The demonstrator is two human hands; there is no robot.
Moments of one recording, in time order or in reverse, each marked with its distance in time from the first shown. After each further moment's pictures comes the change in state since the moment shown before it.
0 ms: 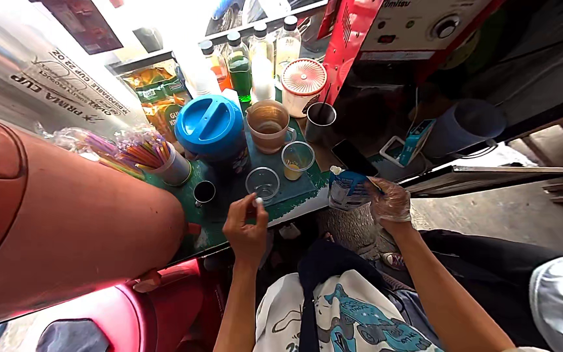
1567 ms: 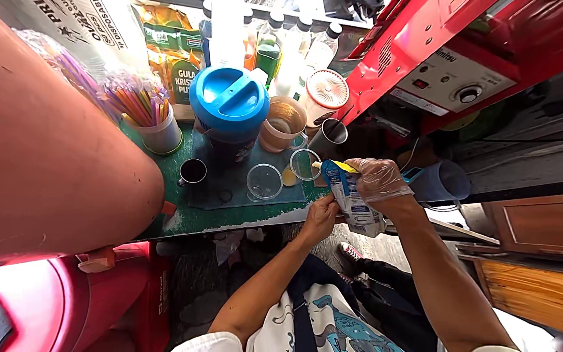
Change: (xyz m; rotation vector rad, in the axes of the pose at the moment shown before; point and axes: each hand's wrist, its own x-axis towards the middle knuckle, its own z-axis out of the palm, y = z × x) left_hand -0.003 0.029 0.172 -0.985 -0.602 -0.745; right_hand 0.126 -0.108 0.011 -0.474 -0.578 -0.251
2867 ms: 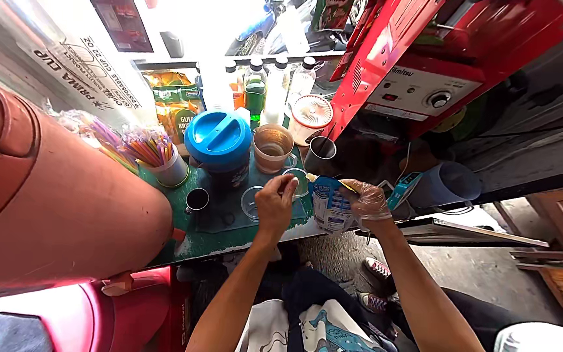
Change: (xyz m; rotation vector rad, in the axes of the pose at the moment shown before) left_hand -0.024 0.116 -0.032 0.857 0.473 0.462; right_hand -0.028 0.045 0.041 0.546 0.285 0.078
